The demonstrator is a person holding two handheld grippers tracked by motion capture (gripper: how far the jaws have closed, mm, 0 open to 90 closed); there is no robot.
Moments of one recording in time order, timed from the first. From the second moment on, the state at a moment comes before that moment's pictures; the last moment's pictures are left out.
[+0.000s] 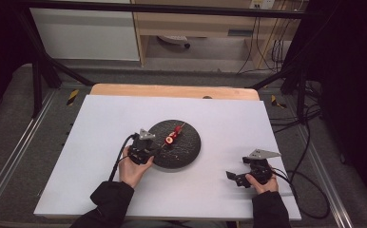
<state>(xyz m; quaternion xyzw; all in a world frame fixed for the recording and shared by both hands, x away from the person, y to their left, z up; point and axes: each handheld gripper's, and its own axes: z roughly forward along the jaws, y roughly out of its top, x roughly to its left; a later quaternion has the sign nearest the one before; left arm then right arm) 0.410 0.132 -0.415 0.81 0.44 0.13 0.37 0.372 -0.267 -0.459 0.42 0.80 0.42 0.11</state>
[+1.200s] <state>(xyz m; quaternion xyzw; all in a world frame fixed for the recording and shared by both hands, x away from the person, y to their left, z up) 0.360 0.194 -0.416 0.80 0.39 0.12 0.44 0.380 -0.207 -0.442 0.41 0.79 0.44 0.11</state>
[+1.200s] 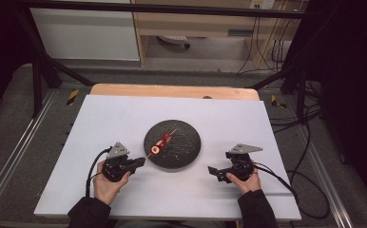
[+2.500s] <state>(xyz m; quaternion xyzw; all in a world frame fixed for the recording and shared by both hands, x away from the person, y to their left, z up) 0.336 0.151 -0.419 0.82 0.32 0.11 0.45 0.411 -0.141 -0.422 0.44 0.72 0.53 0.01</state>
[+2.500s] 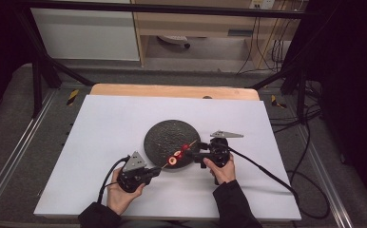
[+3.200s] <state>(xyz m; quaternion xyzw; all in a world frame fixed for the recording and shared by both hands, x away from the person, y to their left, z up) 0.328 0.145 -0.419 0.81 0.31 0.13 0.47 0.416 -0.140 -0.424 0.48 0.69 0.54 -0.01</state>
